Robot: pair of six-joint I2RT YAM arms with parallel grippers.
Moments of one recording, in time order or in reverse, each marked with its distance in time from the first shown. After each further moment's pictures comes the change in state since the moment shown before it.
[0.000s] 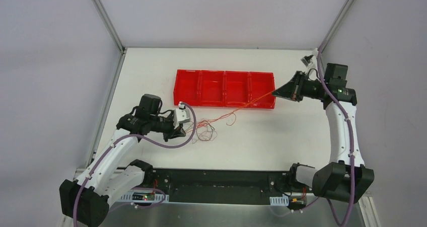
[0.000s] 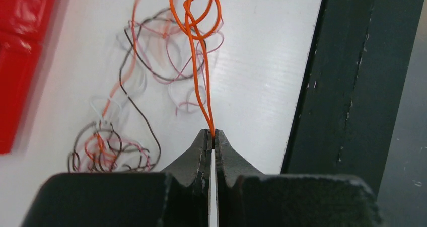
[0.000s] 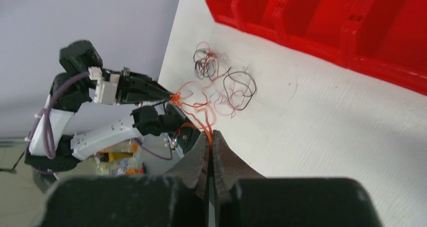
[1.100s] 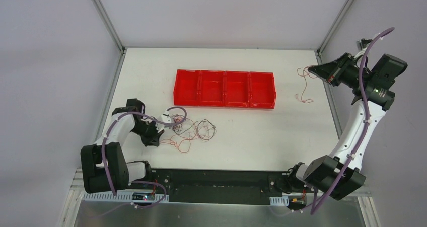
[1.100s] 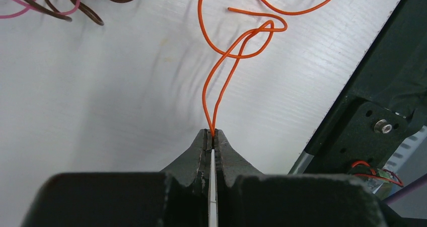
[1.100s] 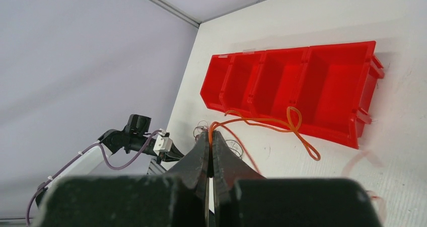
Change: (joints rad) left arm 0.472 0.329 -0.074 -0.248 -0.240 0.526; right arm -0.417 0.029 0.240 0.117 -0.119 0.175
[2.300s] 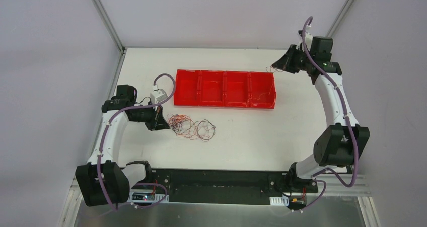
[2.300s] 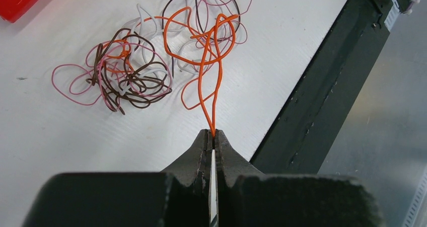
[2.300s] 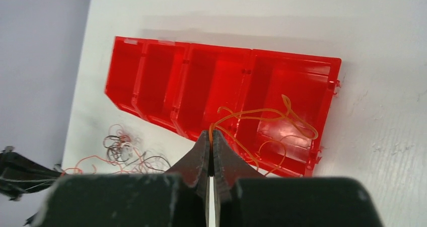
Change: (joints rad) left arm 0.009 -0.111 0.233 -0.056 0.381 -0.499; right arm 0.508 0.295 0.040 0.156 0.602 -0.092
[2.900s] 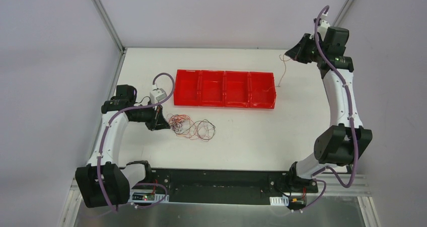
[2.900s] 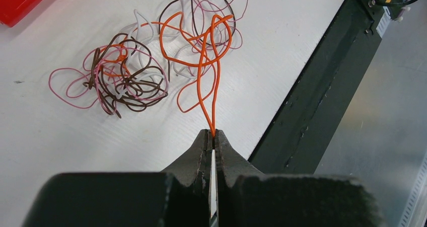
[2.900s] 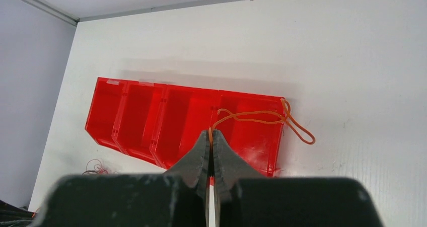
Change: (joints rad) left arm 0.000 -0.013 0.000 0.006 0.019 -0.036; right arm -0.050 0.043 0.133 0.007 0.102 -0.058
